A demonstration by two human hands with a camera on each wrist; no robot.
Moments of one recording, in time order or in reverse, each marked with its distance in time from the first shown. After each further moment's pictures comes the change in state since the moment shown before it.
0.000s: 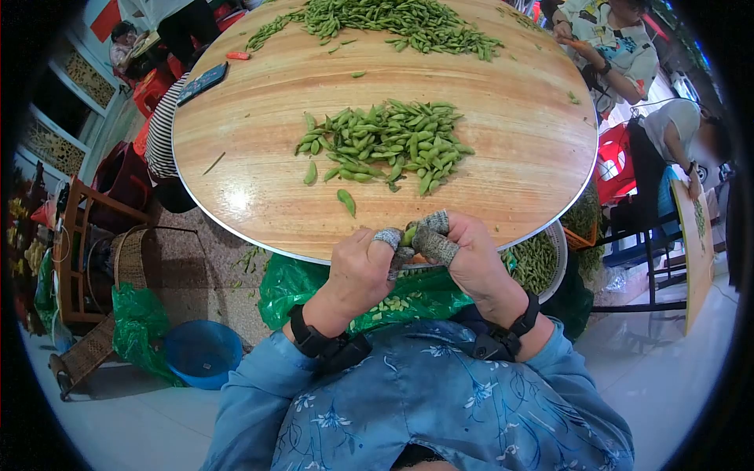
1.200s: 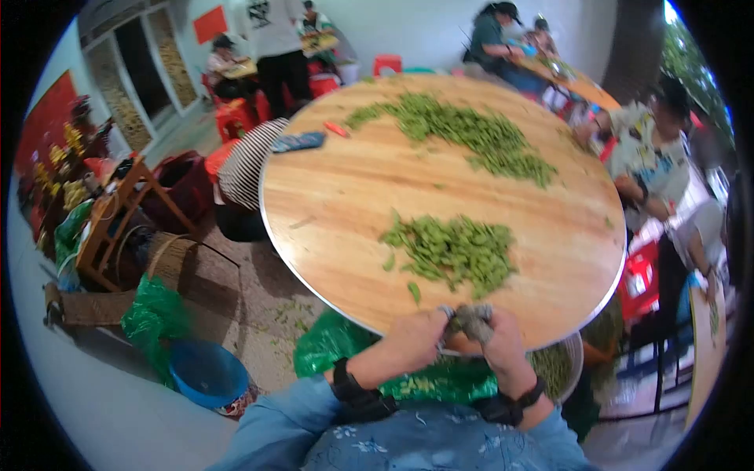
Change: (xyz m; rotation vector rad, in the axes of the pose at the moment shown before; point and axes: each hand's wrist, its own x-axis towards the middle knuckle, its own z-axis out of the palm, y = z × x) left_hand 0.019 0.008 -0.029 -0.061 -0.398 -0.442; right_hand 0.011 -0.012 0.005 -0.307 0.058 -0.062
